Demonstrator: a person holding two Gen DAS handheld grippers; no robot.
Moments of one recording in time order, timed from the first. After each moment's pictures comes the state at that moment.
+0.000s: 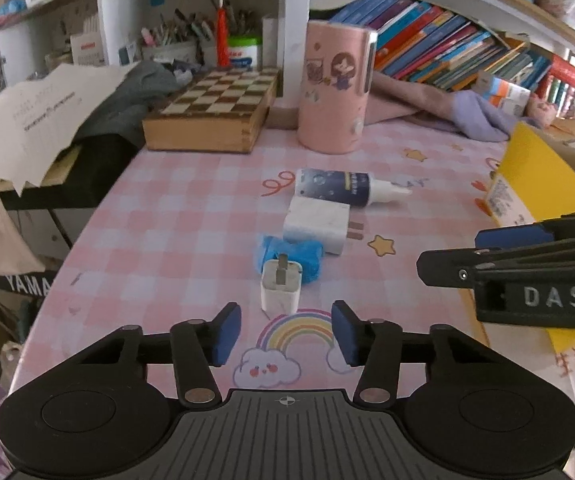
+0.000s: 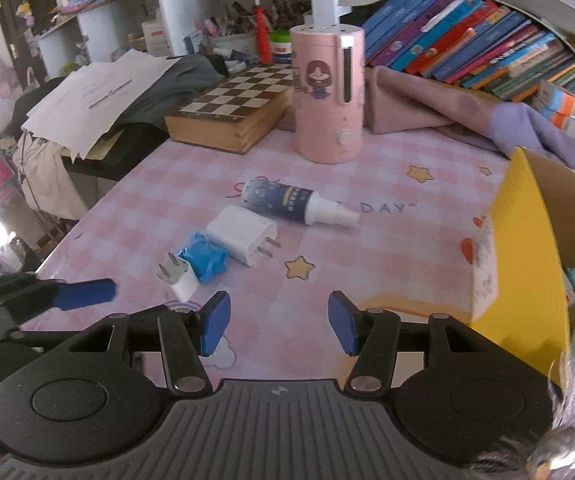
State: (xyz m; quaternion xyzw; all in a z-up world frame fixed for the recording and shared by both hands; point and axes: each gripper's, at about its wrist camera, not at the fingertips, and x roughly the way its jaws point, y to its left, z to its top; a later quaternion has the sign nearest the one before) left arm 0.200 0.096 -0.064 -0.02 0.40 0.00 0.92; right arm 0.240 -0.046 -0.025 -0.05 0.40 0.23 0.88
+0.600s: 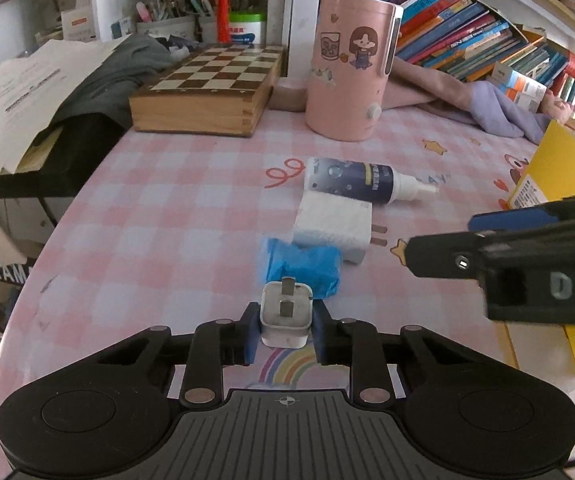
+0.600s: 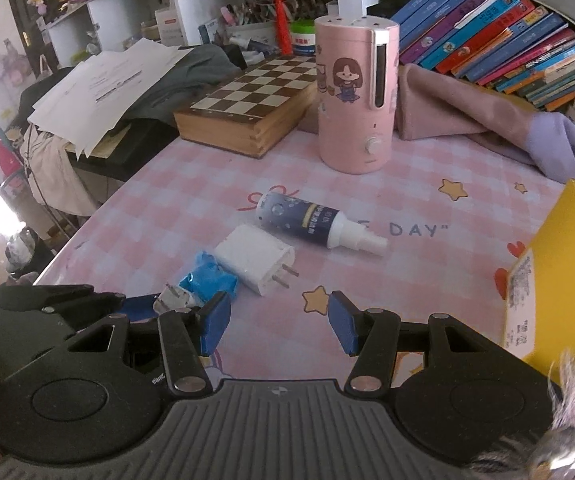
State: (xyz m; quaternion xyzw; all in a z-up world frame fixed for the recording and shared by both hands) left arm 0.225 0.109 -0.081 -0.04 0.42 0.00 0.91; right arm 0.275 -0.025 -0.031 -0.05 0.42 0.26 0.87
